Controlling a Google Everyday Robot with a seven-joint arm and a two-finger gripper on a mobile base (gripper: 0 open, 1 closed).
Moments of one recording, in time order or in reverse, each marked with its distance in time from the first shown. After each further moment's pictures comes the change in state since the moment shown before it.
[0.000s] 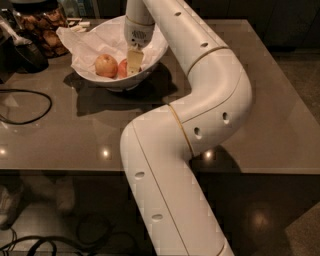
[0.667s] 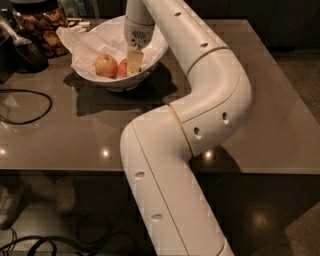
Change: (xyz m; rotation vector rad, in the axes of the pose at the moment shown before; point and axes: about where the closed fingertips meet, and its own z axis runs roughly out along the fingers) arm 0.000 0.000 0.000 0.000 0.000 0.000
